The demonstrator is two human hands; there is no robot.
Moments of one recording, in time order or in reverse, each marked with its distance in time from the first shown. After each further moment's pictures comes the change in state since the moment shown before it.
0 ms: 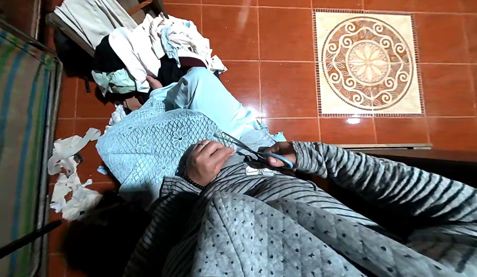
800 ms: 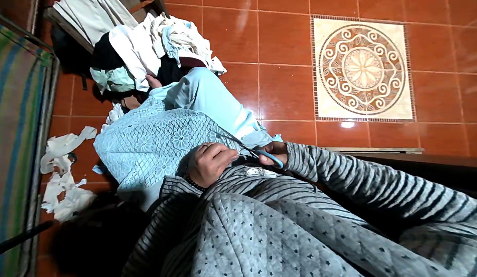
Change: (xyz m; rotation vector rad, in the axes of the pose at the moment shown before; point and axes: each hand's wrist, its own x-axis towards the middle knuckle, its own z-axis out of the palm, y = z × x) left_hand 0.001 0.004 0.004 -0.092 0.058 0.035; right_hand 0.011 -0.008 0.013 -0.004 0.084 -0.028
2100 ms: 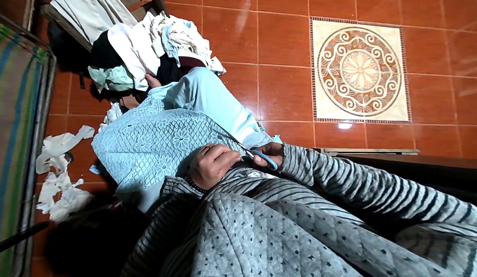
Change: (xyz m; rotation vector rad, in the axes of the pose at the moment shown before) left_hand 0.003 0.003 0.000 -0.062 0.039 0.035; right_hand 0.005 -0.004 0.012 0.058 0.029 -0.008
